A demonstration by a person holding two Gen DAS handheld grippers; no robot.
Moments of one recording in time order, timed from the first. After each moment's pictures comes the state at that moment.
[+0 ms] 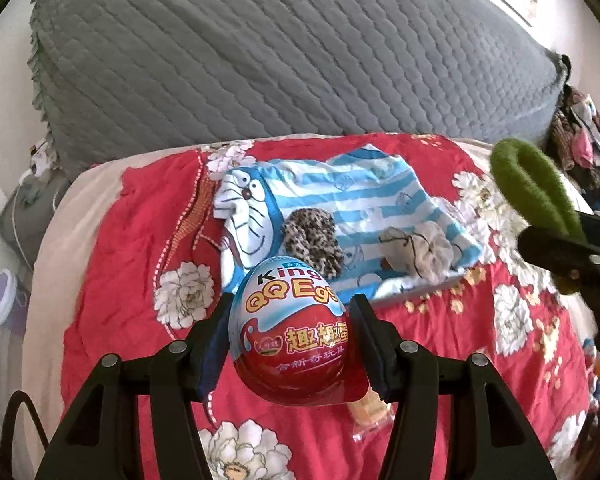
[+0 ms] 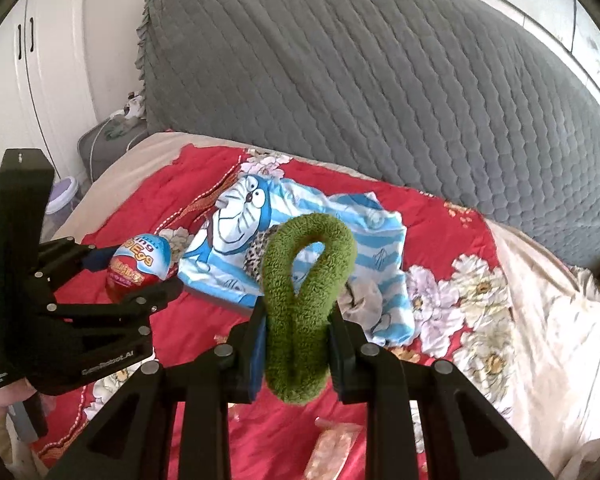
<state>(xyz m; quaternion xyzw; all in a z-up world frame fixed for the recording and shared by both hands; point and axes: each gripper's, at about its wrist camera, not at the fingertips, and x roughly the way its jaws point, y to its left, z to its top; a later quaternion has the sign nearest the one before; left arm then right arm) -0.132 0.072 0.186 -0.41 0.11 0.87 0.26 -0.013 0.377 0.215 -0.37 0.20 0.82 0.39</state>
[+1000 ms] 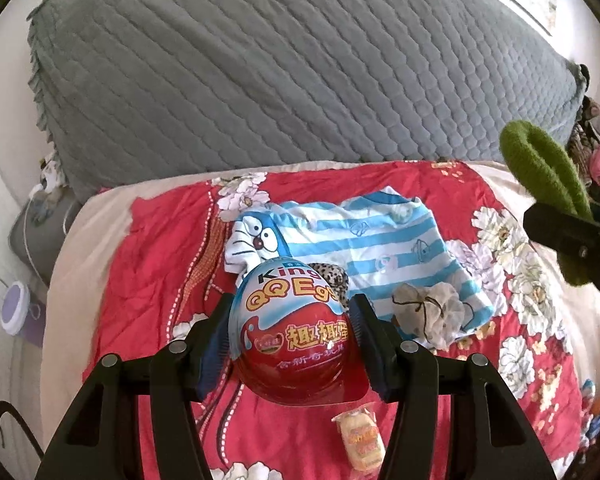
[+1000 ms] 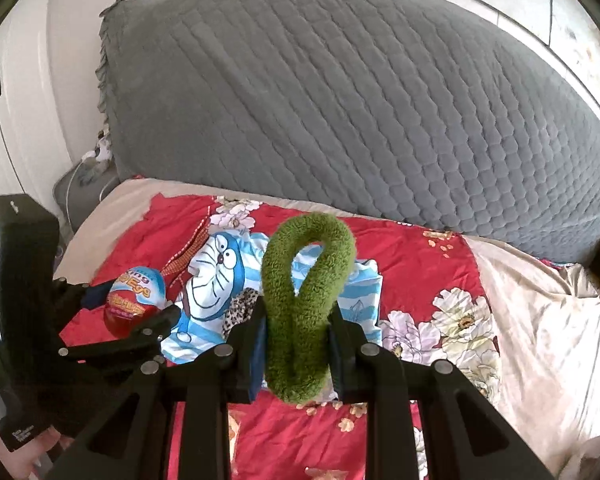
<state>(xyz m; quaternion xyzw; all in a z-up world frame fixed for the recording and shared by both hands) -0.179 0.105 0.223 -0.41 0.12 0.88 0.23 -0.026 0.449 0.259 -0.33 0.23 0.81 0.42</state>
